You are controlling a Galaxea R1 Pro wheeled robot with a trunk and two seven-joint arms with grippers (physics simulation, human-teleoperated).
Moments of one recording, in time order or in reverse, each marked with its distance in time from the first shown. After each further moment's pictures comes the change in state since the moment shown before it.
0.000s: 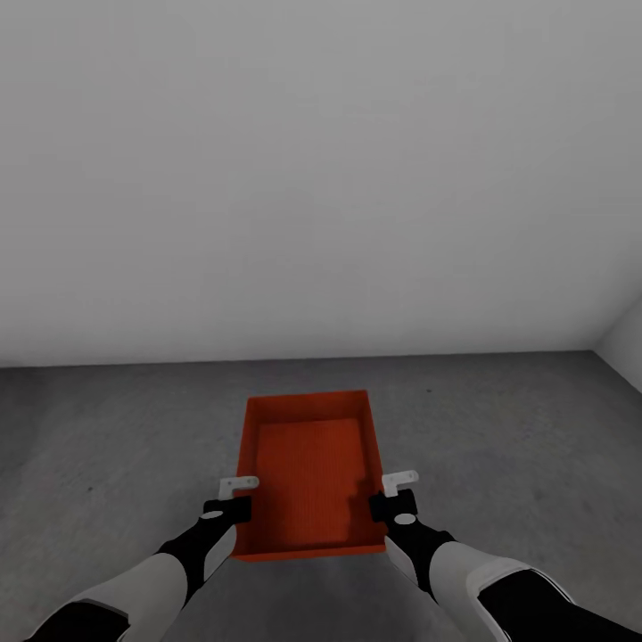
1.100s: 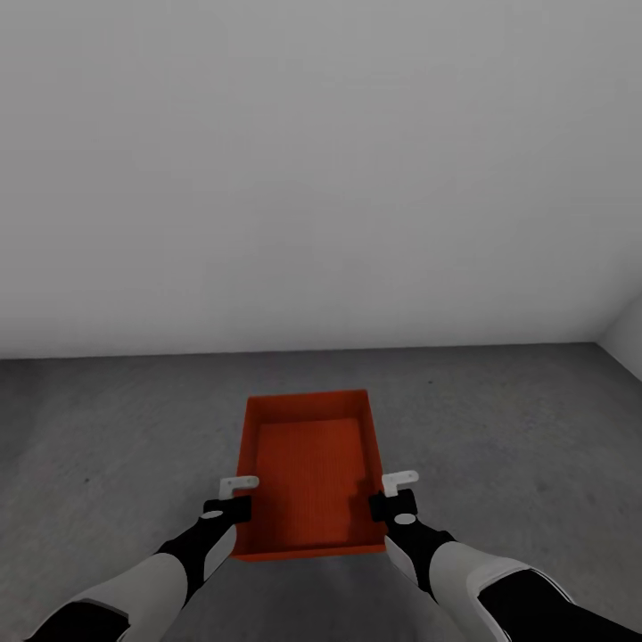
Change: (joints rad) left arm 0.000 0.000 0.000 -0.001 0.000 0.000 0.000; right arm 0.000 0.000 0.000 0.000 0.000 -0.001 0.000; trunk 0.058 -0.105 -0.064
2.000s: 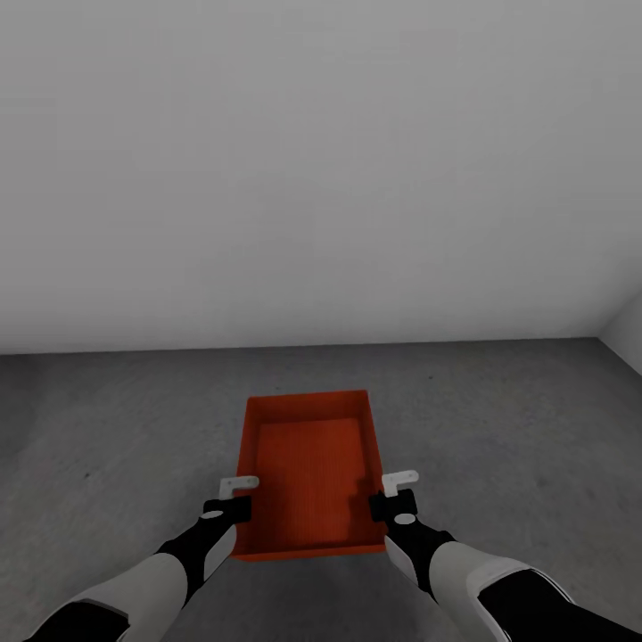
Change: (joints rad) left arm 0.000 0.000 0.001 0.000 0.000 0.000 0.000; right arm 0.000 0.000 0.000 0.000 0.001 0.001 0.000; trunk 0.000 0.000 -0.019
